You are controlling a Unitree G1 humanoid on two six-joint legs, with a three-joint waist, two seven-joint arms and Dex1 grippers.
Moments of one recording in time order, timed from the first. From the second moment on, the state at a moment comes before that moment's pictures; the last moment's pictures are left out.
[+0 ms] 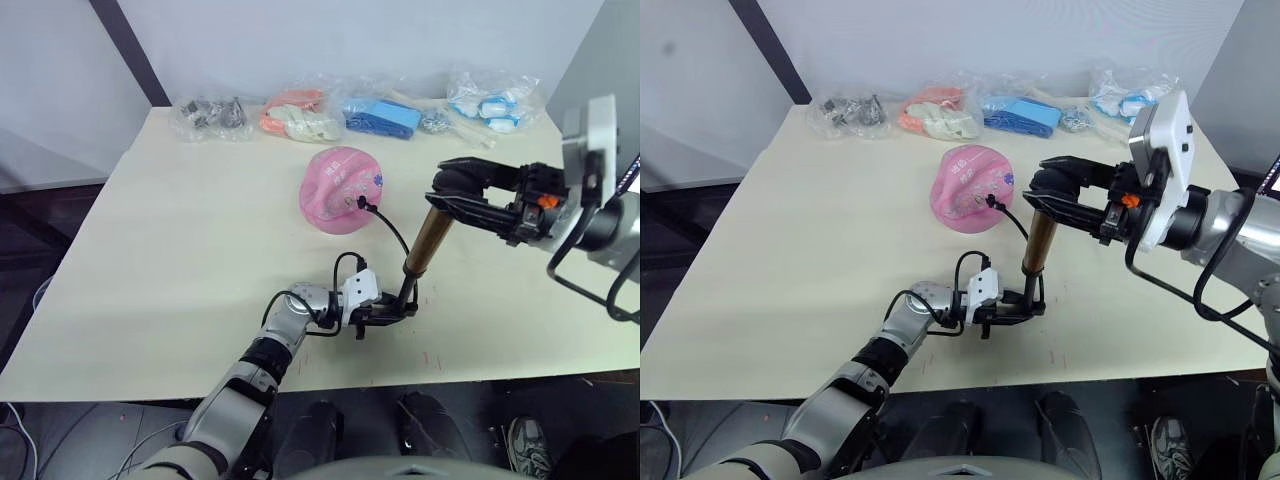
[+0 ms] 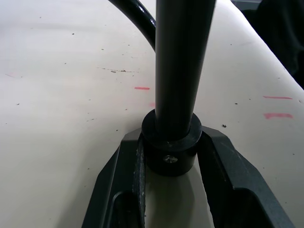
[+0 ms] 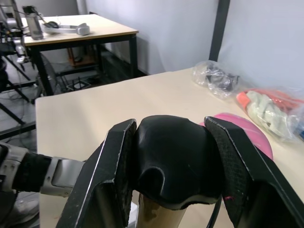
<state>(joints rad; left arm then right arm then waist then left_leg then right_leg) -0.52 0.18 -0.35 0.72 0.00 -0.25 -1.11 -0.42 -0.81 -0.18 -0.62 1.02 0.77 0.58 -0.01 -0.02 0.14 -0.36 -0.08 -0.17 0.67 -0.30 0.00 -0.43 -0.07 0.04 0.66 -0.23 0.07</state>
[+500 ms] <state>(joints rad) -0.51 0.17 -0.33 0.71 -0.01 -0.21 -1.11 -0.18 -0.63 0.08 -0.57 0.61 0.46 0.64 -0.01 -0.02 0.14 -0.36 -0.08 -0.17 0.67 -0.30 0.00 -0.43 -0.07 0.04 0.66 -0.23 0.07</state>
